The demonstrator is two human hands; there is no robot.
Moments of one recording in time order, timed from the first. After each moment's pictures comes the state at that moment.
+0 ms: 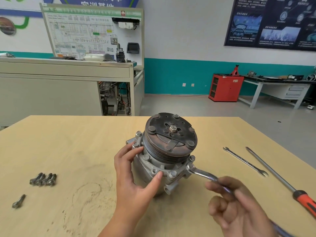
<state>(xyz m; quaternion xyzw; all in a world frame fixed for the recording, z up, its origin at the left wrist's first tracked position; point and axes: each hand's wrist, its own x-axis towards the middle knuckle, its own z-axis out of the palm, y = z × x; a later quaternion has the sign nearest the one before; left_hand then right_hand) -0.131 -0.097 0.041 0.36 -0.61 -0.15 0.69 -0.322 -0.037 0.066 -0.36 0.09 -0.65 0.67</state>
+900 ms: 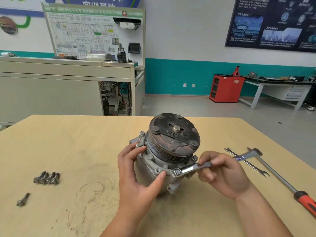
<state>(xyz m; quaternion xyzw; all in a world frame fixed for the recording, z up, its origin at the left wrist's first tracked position) -0.130 -0.093 0.044 0.35 -0.61 -0.16 0.69 -0.332 -0.098 0.096 -0.49 0.26 -0.51 0.66</state>
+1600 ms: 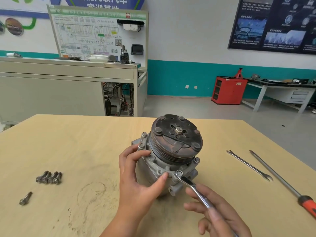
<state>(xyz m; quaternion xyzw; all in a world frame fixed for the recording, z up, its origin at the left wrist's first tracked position) -0.127 -0.098 0.043 0.36 -0.60 -0.16 0.70 -0.280 -0.011 0.060 -0.51 0.39 -0.65 0.40</state>
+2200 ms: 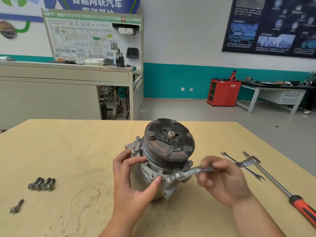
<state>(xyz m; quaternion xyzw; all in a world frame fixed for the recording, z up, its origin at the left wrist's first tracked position) -0.129 -0.095 0.043 0.37 -0.59 -0.18 0.69 -0.334 -0.092 0.090 -0.43 0.13 -0.52 0.73</state>
